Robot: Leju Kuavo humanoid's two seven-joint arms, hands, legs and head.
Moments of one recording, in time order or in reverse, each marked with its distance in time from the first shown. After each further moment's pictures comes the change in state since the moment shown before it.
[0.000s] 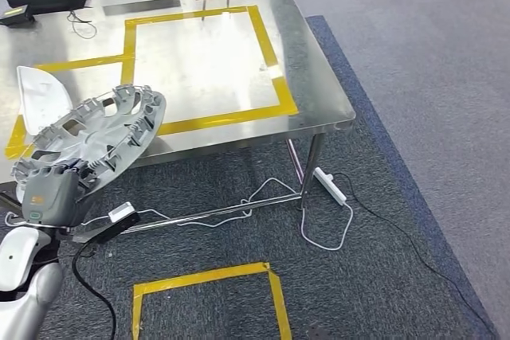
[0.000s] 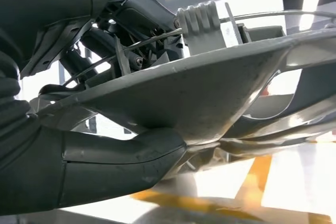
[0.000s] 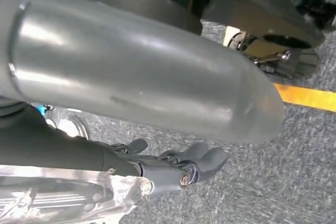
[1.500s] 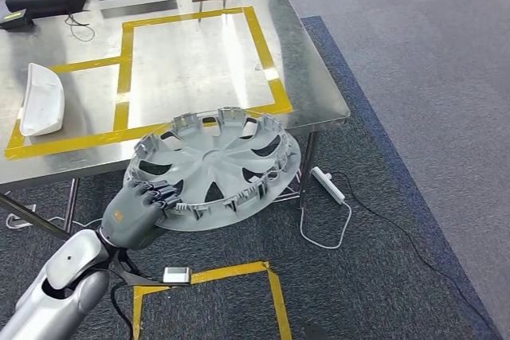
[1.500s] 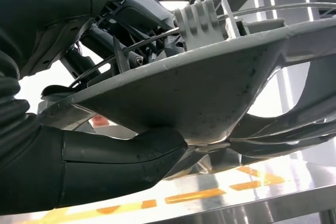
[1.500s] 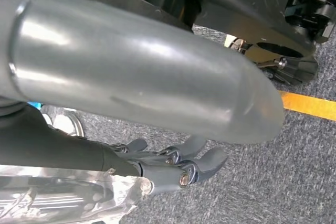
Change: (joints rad) left arm -0.087 -0.006 -0.360 0.008 0.130 0.030 -0.348; right arm -0.024 0.000 0.020 0.000 0.043 0.039 0.007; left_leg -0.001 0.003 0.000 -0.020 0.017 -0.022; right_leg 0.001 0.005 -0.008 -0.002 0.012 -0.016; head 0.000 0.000
